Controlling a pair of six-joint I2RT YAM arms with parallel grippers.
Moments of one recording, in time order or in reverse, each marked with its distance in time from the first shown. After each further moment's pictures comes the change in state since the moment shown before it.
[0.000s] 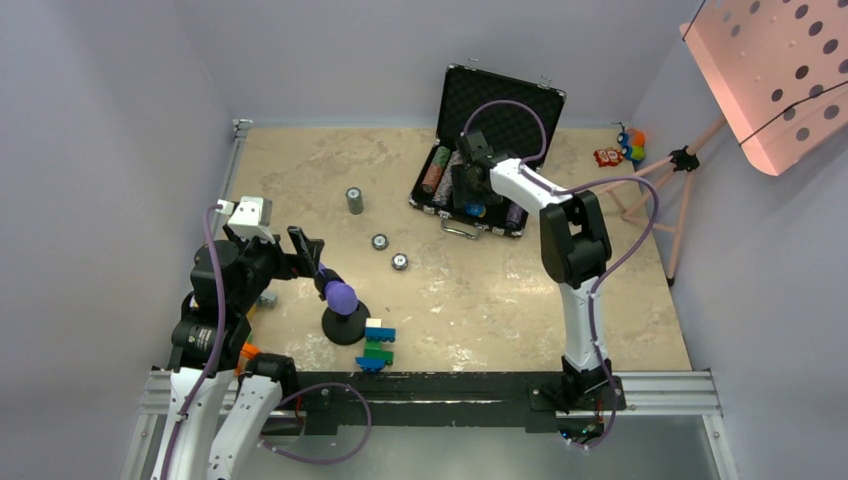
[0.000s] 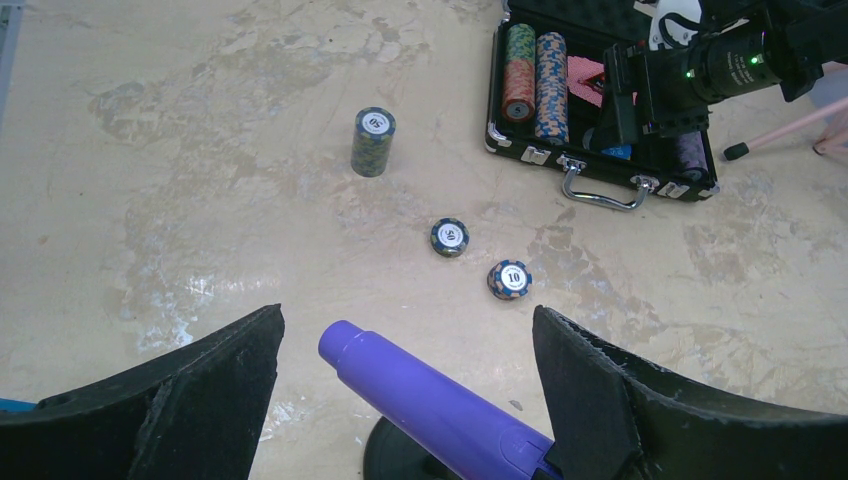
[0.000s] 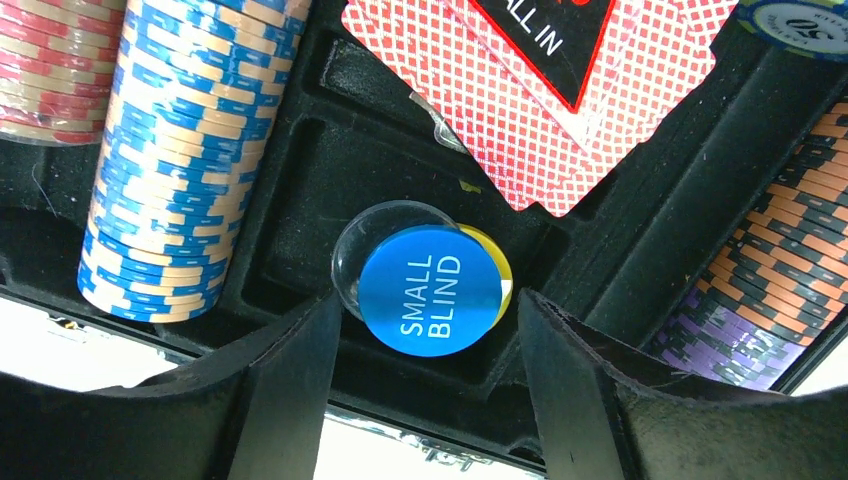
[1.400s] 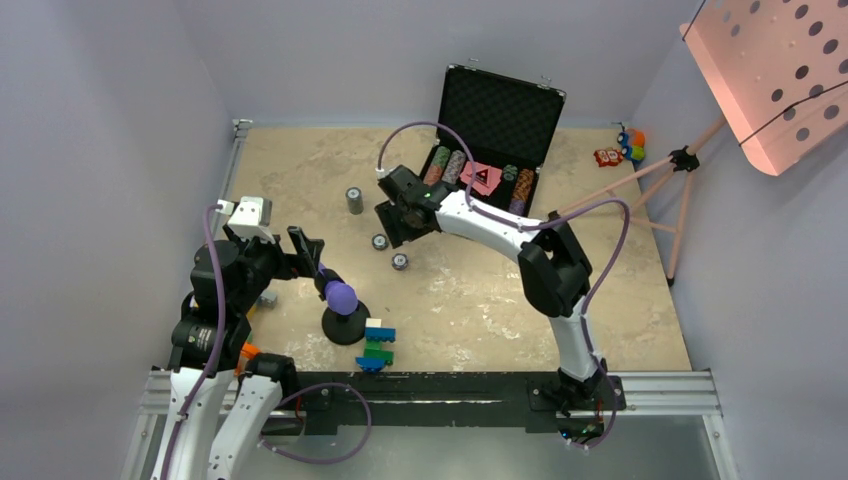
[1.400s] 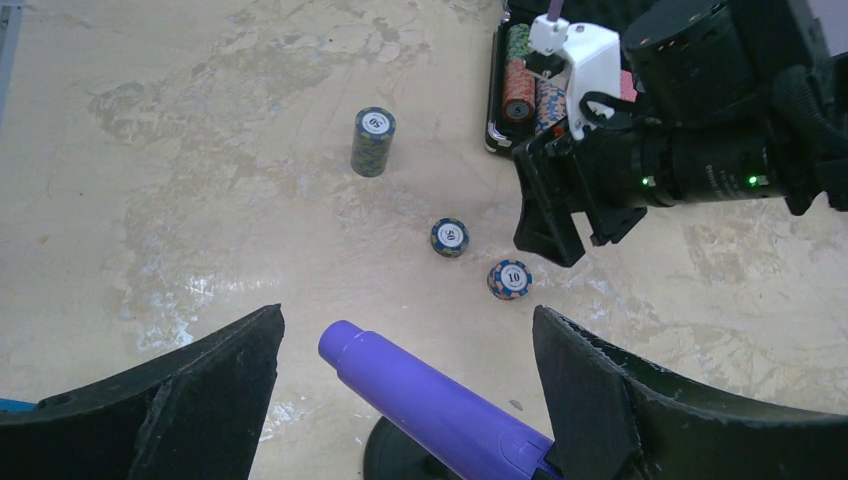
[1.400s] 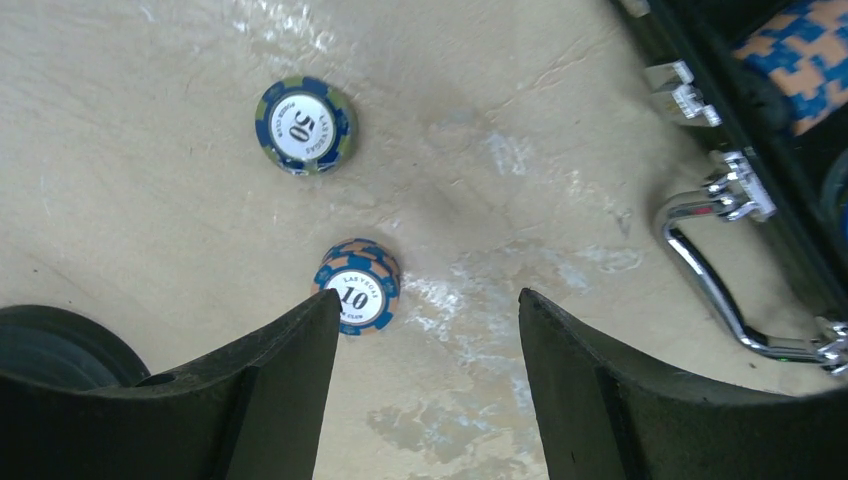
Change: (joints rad) left arm 0.000 0.000 0.000 0.000 0.000 0.000; right arm 0.386 -0.101 -0.001 -0.025 -0.025 -0.008
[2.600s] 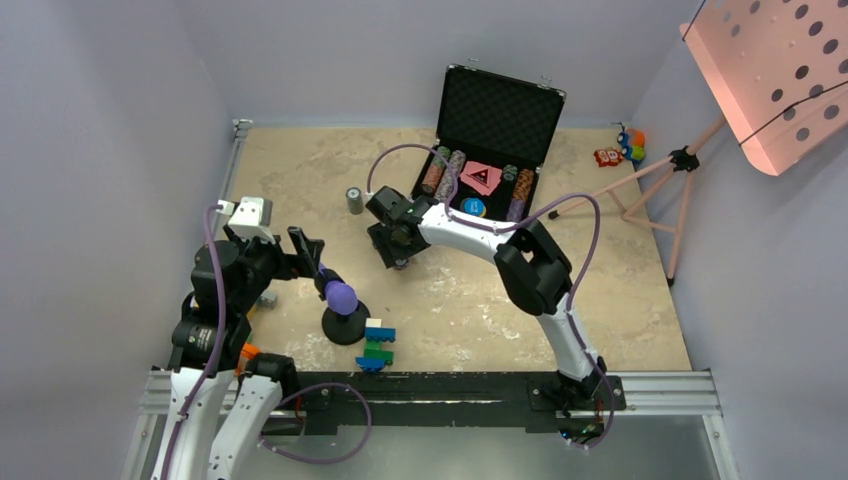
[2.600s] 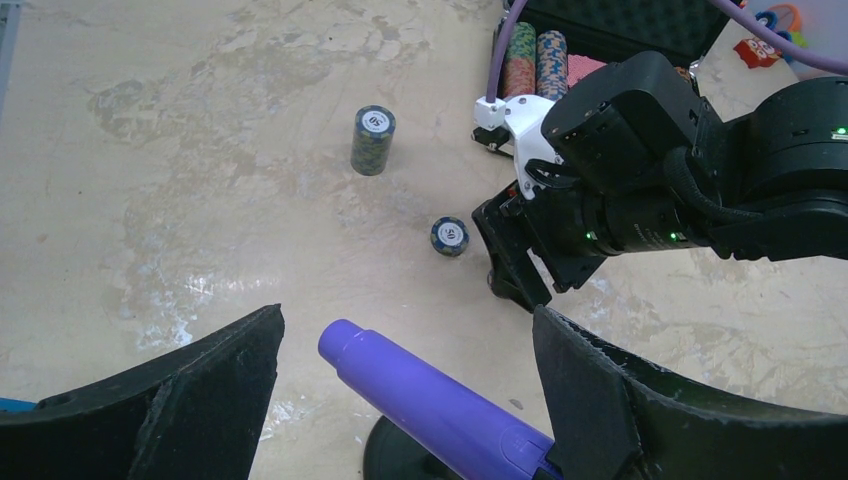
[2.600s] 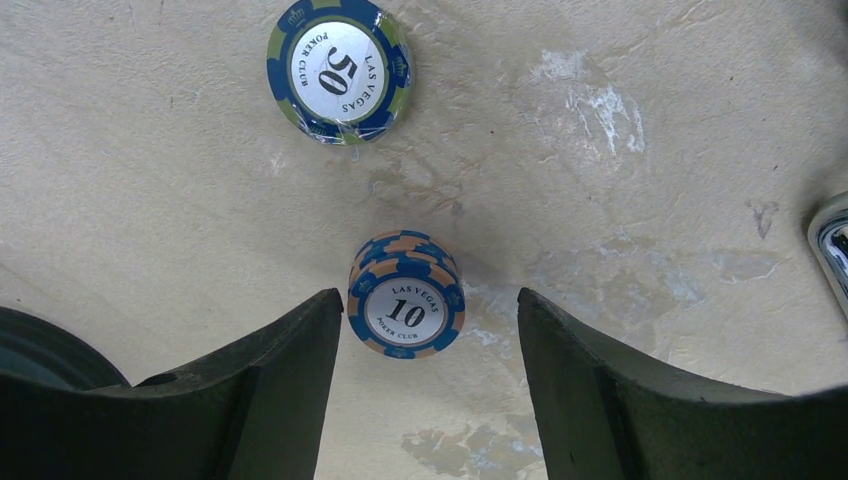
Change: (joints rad) left arm 0.000 -0.002 -0.003 0.001 0.000 0.000; right arm 0.071 0.116 0.000 -0.008 -0.022 0.039
